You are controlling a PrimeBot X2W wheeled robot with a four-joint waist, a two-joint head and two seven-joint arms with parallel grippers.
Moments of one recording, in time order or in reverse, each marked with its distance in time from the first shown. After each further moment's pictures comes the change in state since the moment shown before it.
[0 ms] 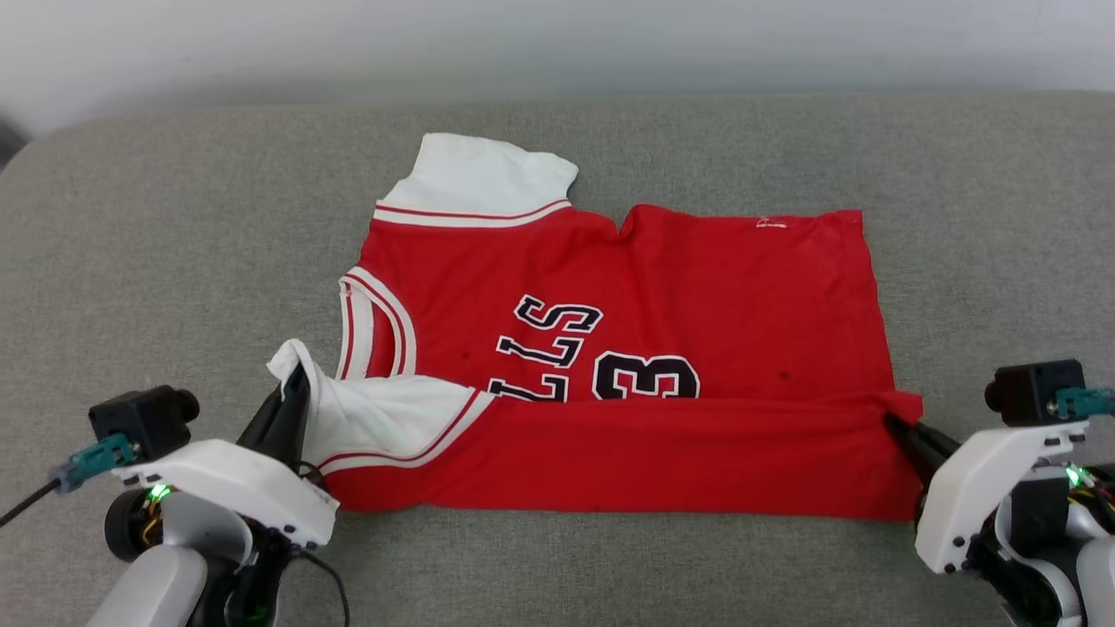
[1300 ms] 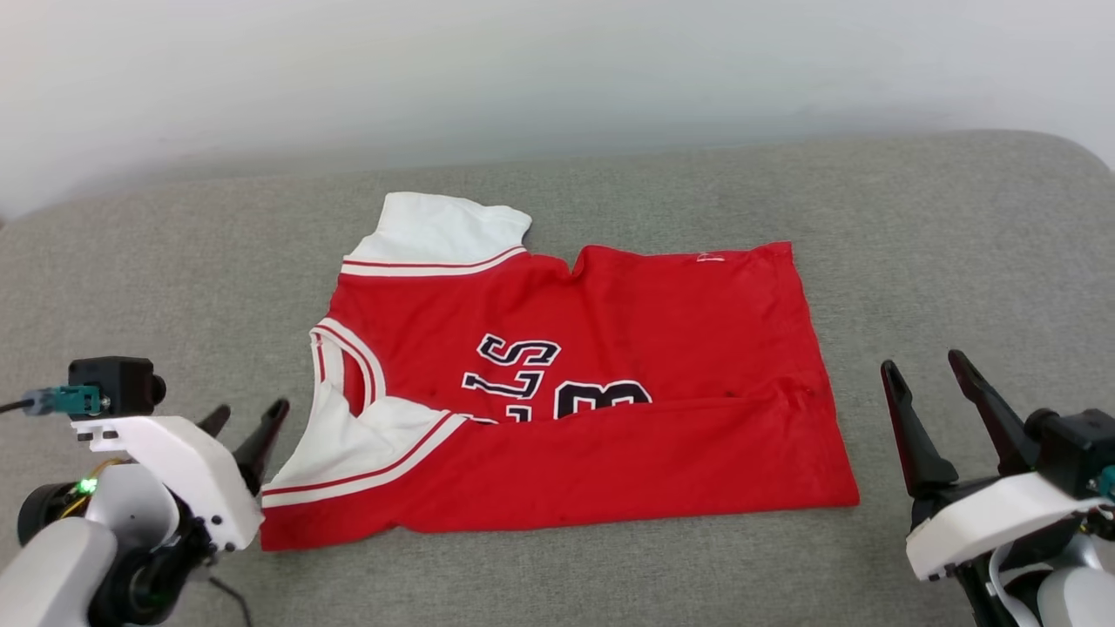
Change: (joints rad) left arm -0.098 0.164 -0.050 0.134 -0.037 -0.053 0.270; right arm 0.009 0.000 0.048 0.095 -0.112 0.000 -0.644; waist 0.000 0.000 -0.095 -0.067
